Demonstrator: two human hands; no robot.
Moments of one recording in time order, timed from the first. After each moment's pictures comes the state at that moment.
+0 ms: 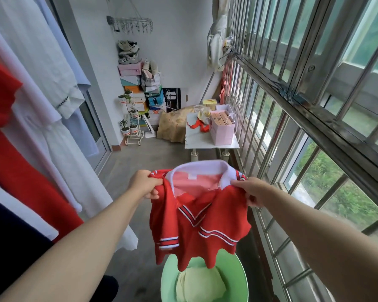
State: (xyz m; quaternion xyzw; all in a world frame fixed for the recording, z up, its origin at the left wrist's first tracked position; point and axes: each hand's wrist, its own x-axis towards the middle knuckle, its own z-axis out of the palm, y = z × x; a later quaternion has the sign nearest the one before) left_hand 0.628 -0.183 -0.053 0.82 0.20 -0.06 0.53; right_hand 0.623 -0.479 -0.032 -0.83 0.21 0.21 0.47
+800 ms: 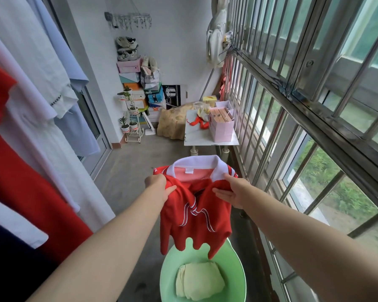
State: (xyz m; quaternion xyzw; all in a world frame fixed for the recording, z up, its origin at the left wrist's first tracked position) left_hand 0.623 -0.251 -0.035 0.53 0.39 0.02 0.75; right_hand 0.610 -0.441 -0.026 -0.55 0.32 0.17 0.75
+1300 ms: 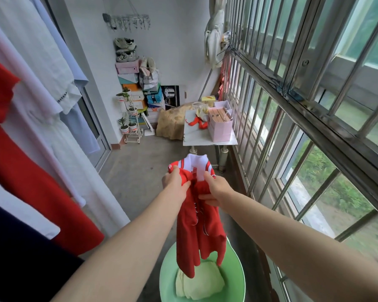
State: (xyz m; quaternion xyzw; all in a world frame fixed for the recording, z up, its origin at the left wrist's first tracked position) left_hand 0.614 -0.302 -0.024 0.53 0.35 -0.01 0.77; right_hand 0.594 -0.411 -0.025 -0.73 0.19 0.21 0.62
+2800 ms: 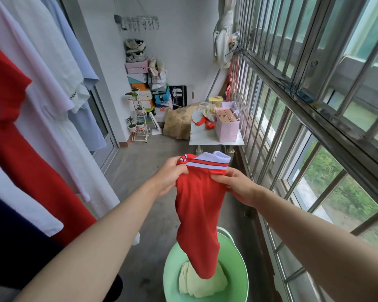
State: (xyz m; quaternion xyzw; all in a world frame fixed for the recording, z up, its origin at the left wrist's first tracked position) left_hand 0.592 -0.257 -0.002 0.71 0.02 -0.13 0.69; right_hand 0.601 -0.458 -0.035 -0.68 -0.06 0.23 0.70
